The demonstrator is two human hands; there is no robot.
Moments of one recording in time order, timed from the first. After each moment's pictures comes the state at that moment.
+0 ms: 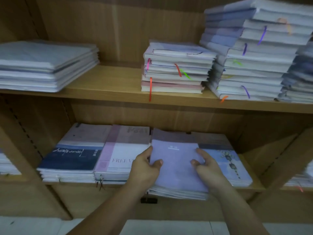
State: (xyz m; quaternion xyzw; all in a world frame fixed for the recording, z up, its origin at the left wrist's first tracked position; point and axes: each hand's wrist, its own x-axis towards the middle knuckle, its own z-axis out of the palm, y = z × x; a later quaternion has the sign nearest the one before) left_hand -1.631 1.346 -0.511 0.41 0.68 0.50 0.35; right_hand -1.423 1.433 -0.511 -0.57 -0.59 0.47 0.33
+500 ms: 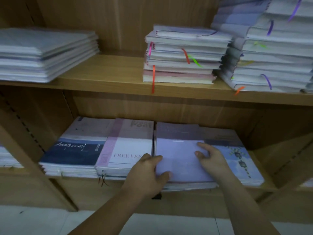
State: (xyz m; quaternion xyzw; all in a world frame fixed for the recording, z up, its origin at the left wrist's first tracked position) left_hand -1.635 1.325 -0.515 0.60 0.73 0.28 0.16; right_hand -1.426 1.476 -0.525 -0.57 -0.70 0.35 0.26
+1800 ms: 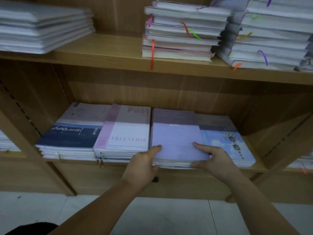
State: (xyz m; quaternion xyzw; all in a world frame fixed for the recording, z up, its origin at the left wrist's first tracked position) left_hand -1.635 1.316 -0.565 0.61 0.72 0.28 0.16; right_hand -1.385 1.435 -0.545 -0.51 -0.75 0.37 0.21
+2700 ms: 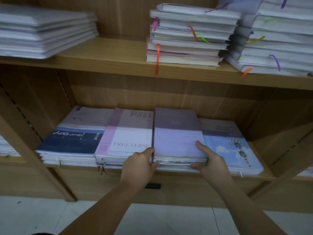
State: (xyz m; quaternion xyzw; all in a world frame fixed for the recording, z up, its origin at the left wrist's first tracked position) left_hand -1.652 1.331 -0.563 0.57 0.78 0.24 0.06; right_hand -1.412 1.439 -0.565 -0.56 -0.72 0.31 0.25
